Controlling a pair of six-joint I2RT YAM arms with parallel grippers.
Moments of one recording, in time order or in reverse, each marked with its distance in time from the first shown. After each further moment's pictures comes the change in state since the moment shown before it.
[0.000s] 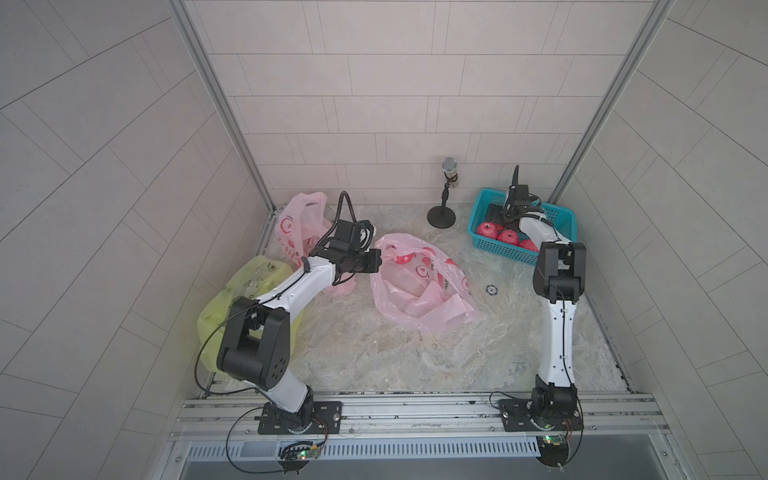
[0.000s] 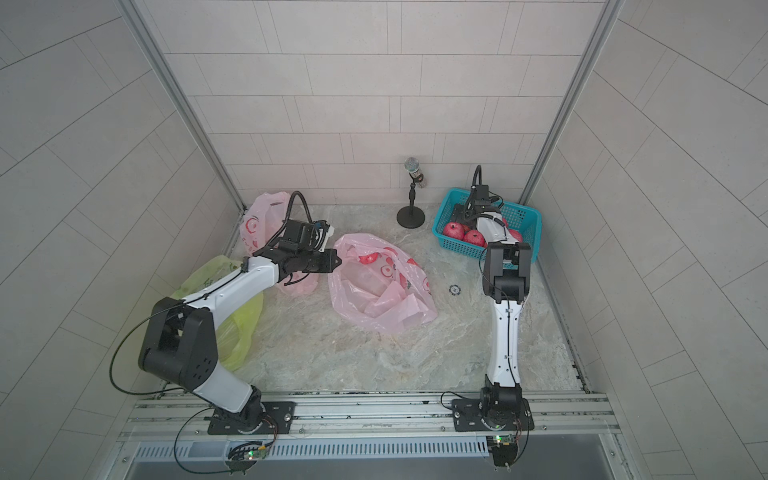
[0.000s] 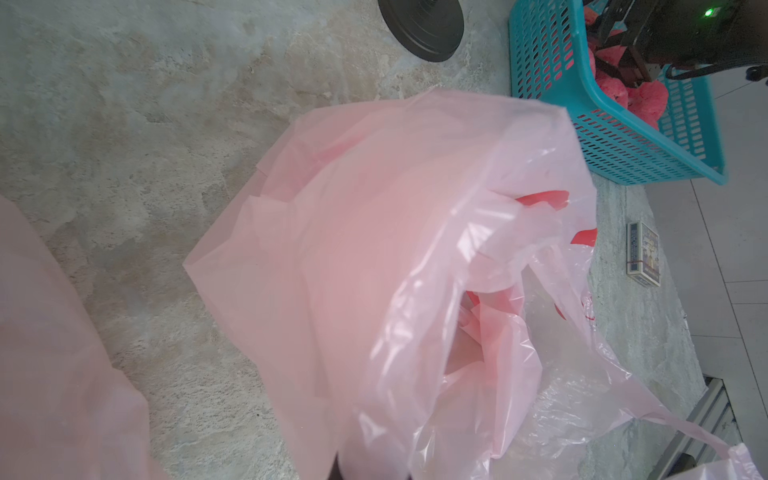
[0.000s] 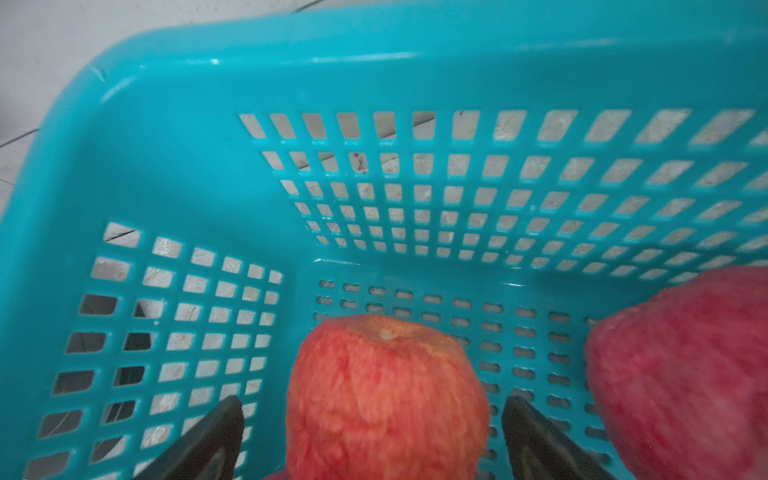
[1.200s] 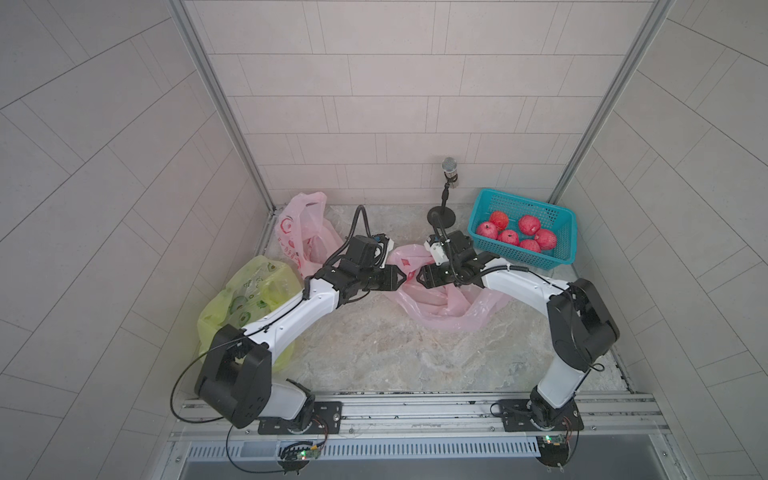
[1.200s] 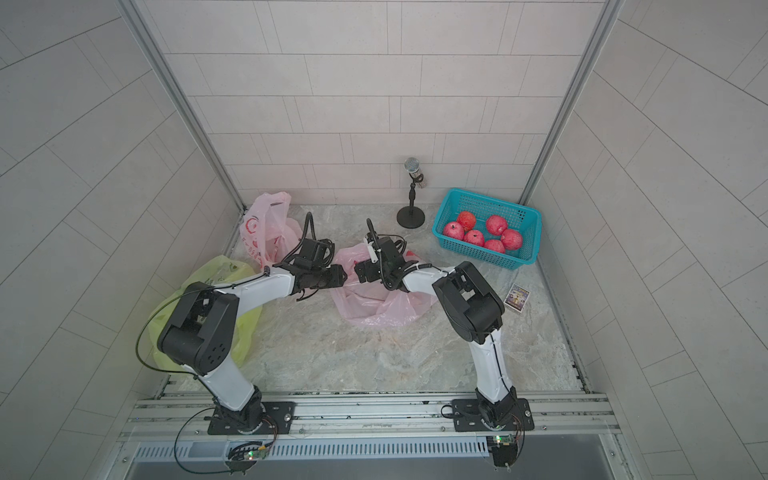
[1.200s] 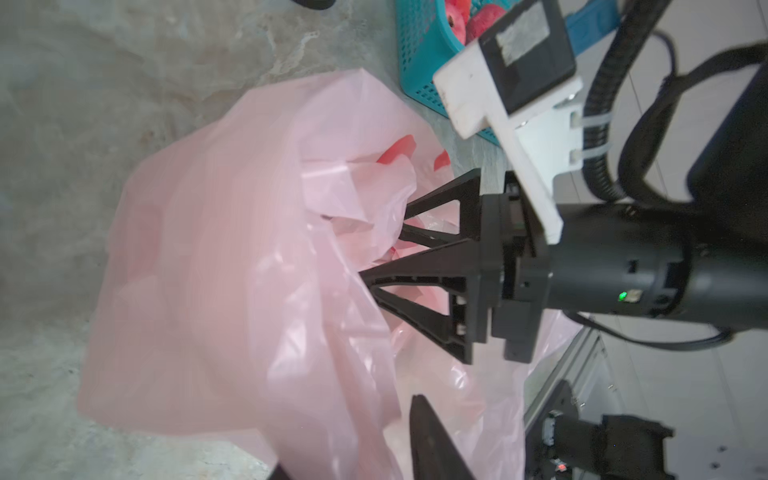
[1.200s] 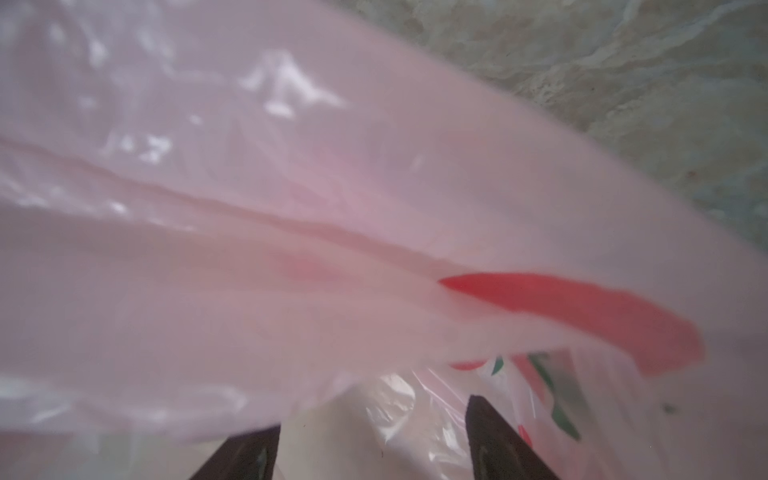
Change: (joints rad) left arm -0.184 -0.178 -0.145 0.074 0.039 -0.182; right arm 0.609 -0.619 -0.840 0.100 -0.215 -0.016
